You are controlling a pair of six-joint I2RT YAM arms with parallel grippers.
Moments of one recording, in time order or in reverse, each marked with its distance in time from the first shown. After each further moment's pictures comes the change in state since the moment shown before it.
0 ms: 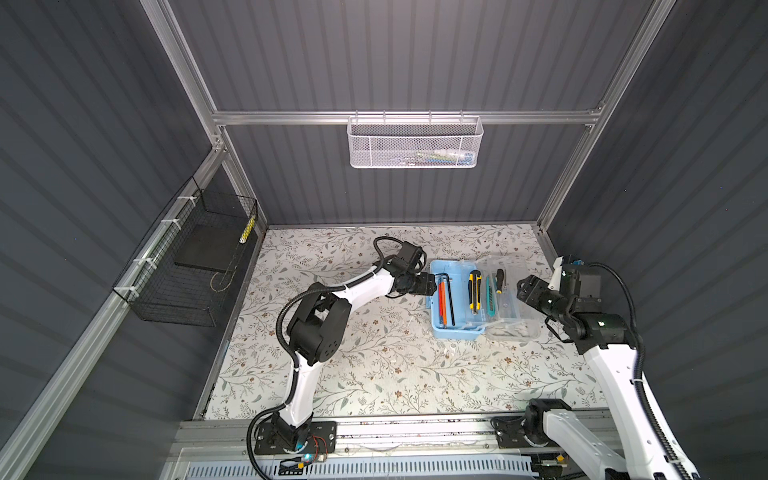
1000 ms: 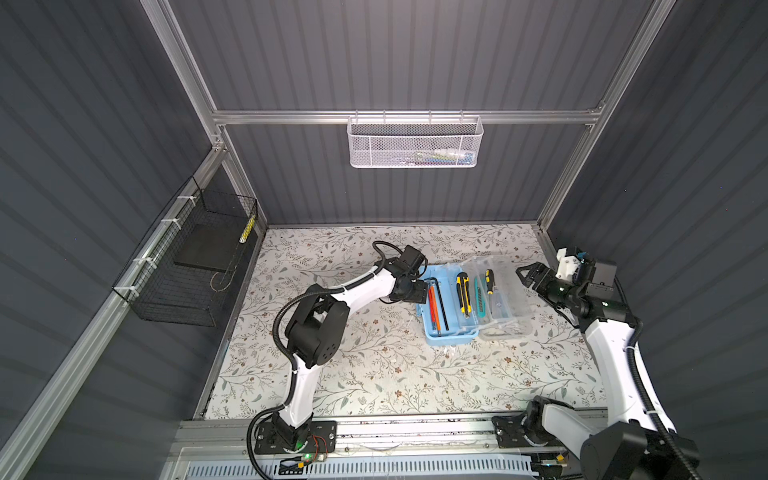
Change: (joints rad) left arm -0.012 -0.058 -0.040 -0.220 -0.148 -0.002; right arm -0.234 0.161 0.003 0.156 -0.443 -0.033
